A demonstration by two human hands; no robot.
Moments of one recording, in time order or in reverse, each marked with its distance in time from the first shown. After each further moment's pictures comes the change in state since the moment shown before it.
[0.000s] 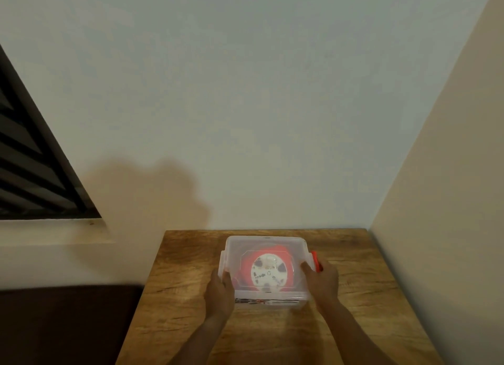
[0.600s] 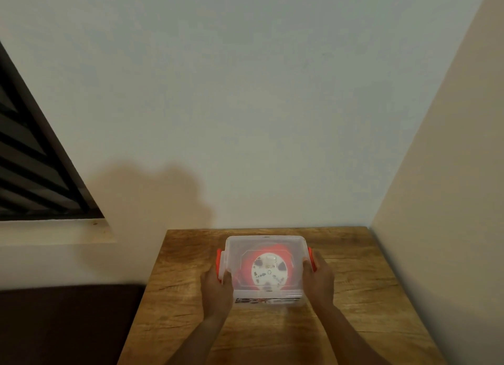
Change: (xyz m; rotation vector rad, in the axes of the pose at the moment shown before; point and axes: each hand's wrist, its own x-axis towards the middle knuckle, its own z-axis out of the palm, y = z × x) left_hand -0.008 0.008 -0.011 0.011 0.089 0.041; right_hand -0.004 0.015 0.012 -0.140 0.044 -0.193
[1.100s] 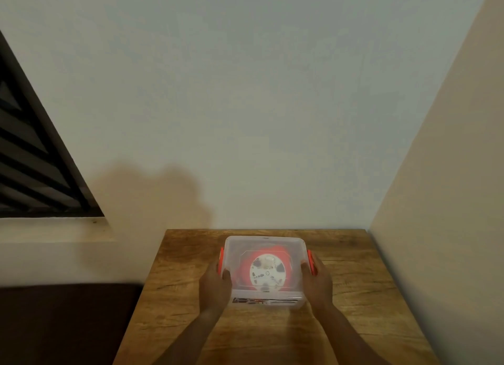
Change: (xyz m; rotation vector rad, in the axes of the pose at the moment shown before) left_hand 0.005 0.011 -0.004 0.070 -0.052 0.043; right_hand -0.001 0.001 -0.011 0.217 -0.126 0.056
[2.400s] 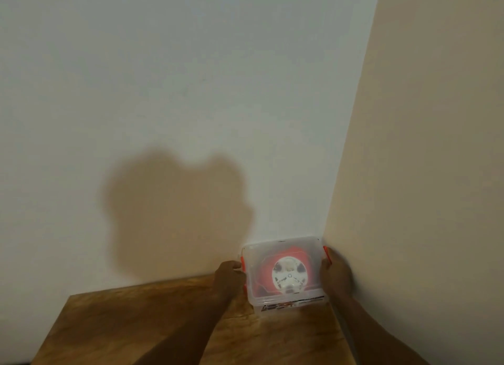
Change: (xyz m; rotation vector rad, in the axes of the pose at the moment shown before) left_hand 0.087 0.158 0.223 0.260 -0.406 -0.012; right_hand 0.233 0.020 -0.176 -0.357 0.204 -0.082
